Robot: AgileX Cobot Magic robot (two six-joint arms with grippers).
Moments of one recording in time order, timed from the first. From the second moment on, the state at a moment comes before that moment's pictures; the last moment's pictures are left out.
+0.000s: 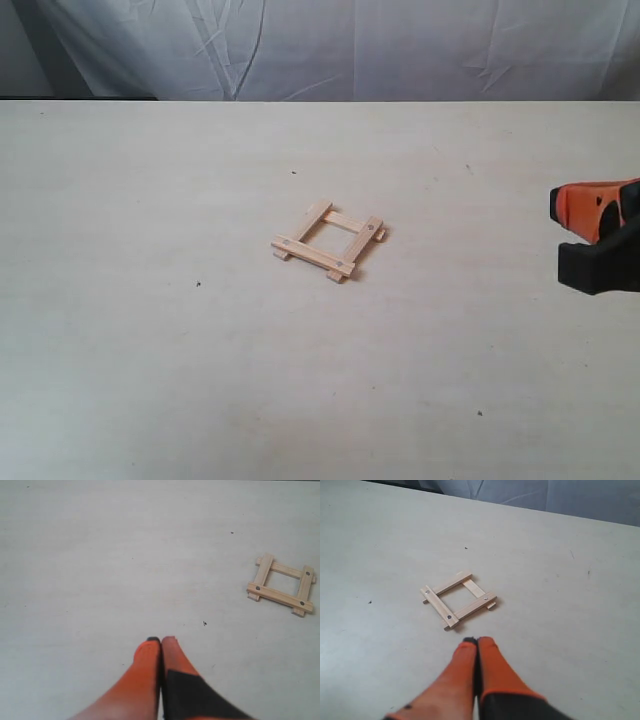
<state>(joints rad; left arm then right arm) -0.21 0.61 -0.57 0.18 0.68 -0.36 0.56 0.72 -0.53 -0.10 0.42 0.24</state>
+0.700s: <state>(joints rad) -0.21 0.61 -0.57 0.19 0.68 -0.36 0.09 0.39 -0.53 0.01 0.42 0.24</state>
